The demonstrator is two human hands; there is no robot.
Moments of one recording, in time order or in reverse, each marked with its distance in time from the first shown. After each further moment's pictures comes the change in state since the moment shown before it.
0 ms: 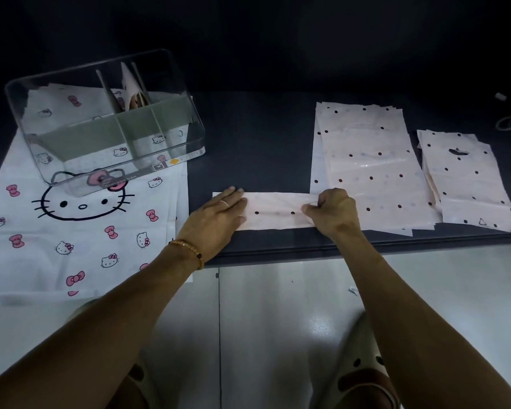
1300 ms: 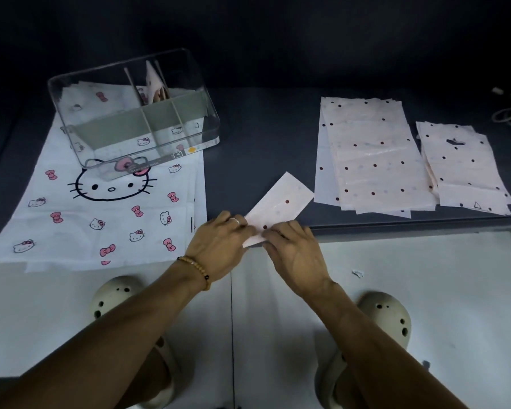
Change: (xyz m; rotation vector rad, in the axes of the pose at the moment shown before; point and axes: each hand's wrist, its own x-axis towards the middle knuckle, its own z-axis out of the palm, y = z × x) left_hand -0.074 0.040 -0.025 0.133 0.020 0.109; right_hand -0.126 -0.001 0.058 -0.192 0.225 -0.839
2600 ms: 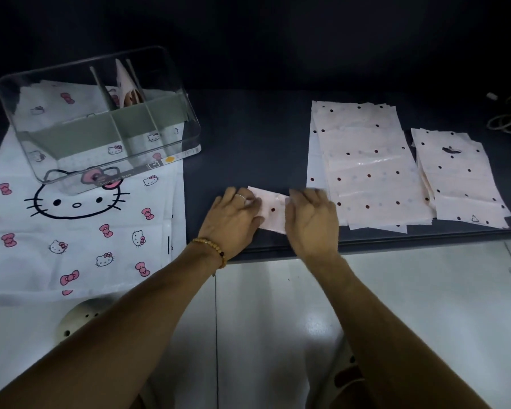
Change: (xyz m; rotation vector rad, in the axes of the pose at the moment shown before) left_hand 0.089 -0.010 0.033 0.063 -0.082 -0.138; right_hand 0.065 0.057 -0.009 -0.085 0.064 0.374
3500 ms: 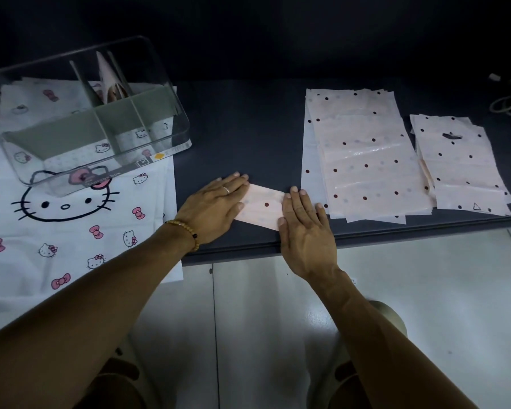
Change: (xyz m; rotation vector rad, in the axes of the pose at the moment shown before) left_hand 0.011 -0.038 0.001 -0.107 -0.051 0.166; right_hand -0.036 0.024 0.024 -0.029 -0.210 -0.092
